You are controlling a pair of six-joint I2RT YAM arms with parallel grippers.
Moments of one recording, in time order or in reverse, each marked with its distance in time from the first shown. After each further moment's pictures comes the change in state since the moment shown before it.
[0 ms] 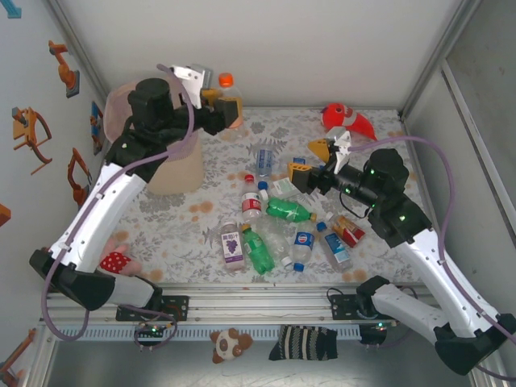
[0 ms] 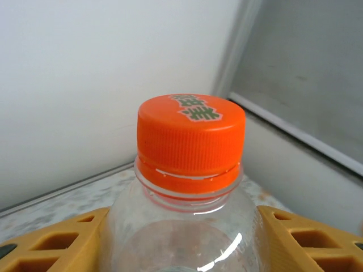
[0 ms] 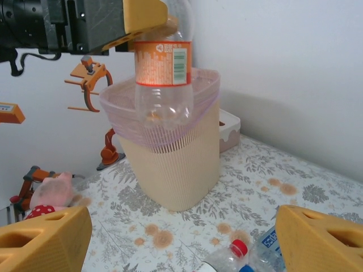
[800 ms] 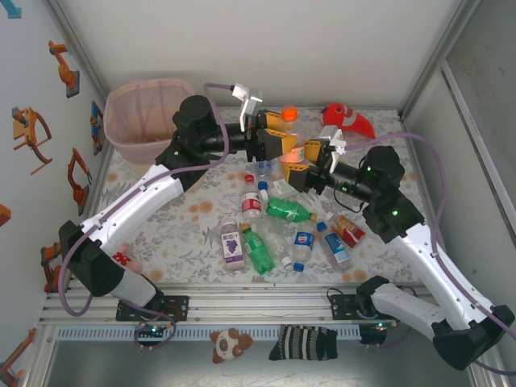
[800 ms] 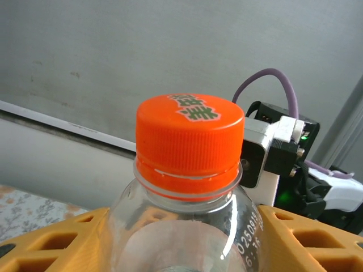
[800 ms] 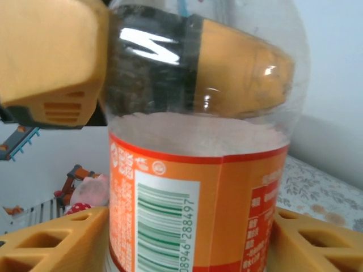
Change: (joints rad) left arm -0.226 0.118 -0.156 0.568 0.566 -0.260; right arm -0.003 0.042 -0.017 0.132 -0.165 0.032
